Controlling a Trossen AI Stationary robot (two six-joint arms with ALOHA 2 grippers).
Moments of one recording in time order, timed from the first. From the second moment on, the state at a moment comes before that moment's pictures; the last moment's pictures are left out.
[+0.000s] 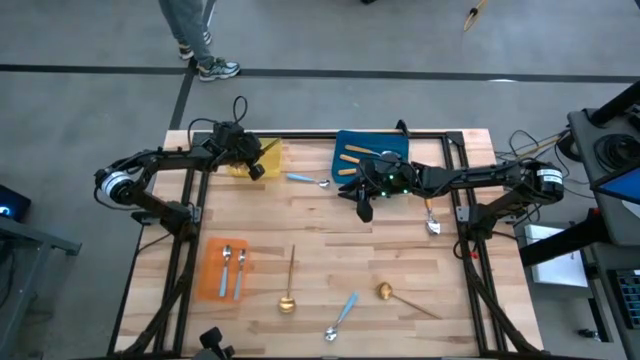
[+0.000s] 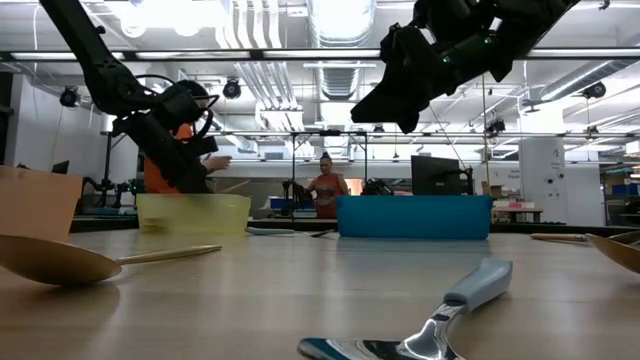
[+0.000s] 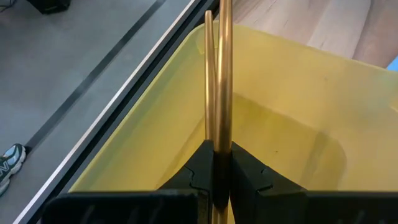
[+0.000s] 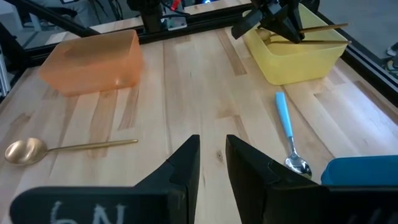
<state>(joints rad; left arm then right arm) 0.94 1.45 0.54 0.16 0.12 0.41 -0.23 1.41 0.79 0.20 -0.18 0.08</state>
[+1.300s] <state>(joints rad) 0.94 1.26 0.54 0.09 0.11 0.26 -0.23 1.41 0.79 0.20 -0.18 0.08</state>
